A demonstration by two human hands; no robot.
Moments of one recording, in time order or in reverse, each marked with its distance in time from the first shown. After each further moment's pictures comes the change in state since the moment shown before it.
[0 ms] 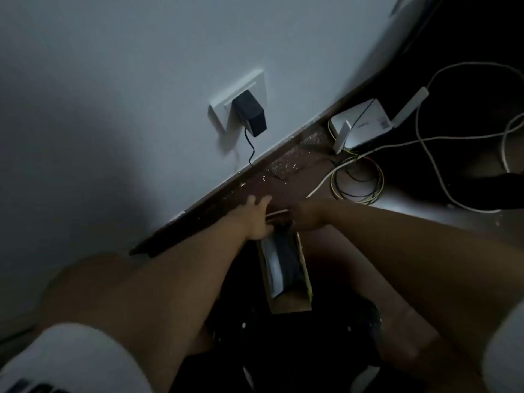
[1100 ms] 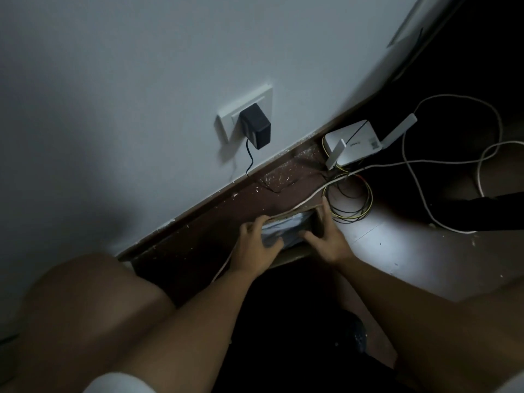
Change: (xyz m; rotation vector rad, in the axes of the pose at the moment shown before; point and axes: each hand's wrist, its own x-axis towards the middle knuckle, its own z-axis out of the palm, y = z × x) left_hand -0.009 0.017 0.072 -0.686 0.448 -0.054; right_hand -0.054 0.021 0.059 0.931 0.582 0.106
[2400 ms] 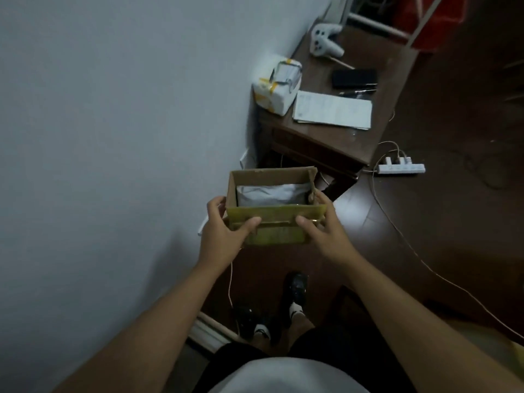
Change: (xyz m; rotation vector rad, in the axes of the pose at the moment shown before) left_hand -0.380 0.498 -0.318 -0.099 -0.119 0.404; right_hand -0.461 -0.378 -0.337 0.590 0.374 -0.086
